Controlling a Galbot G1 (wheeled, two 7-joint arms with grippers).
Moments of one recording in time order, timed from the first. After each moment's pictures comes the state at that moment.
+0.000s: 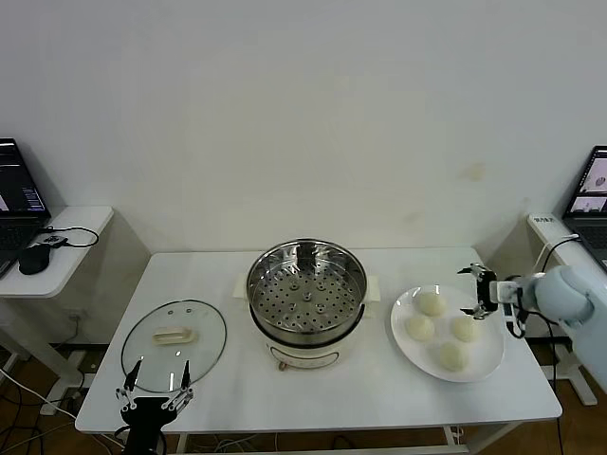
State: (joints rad) left arm 1.81 -1.35 -0.61 -2.11 -0.04 -0.04 -0.18; right arm -0.38 0.56 -0.22 1.36 -0.31 -0.05 -0.94
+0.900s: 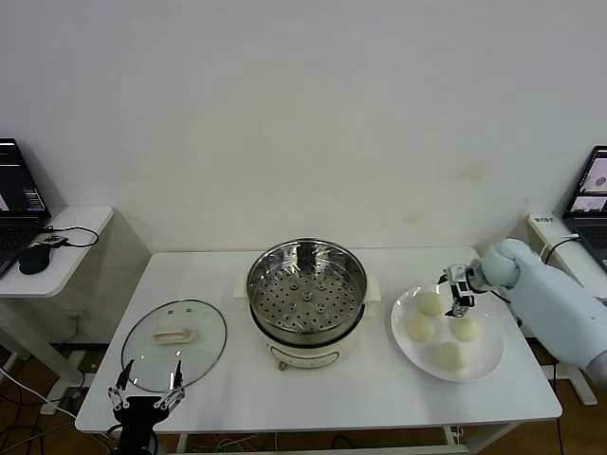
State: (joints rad) left arm 1.79 -1.33 -0.64 -2.08 -0.03 -0.07 -0.18; right arm -0.14 0.84 -0.50 0.93 -0.35 -0.05 -0.99
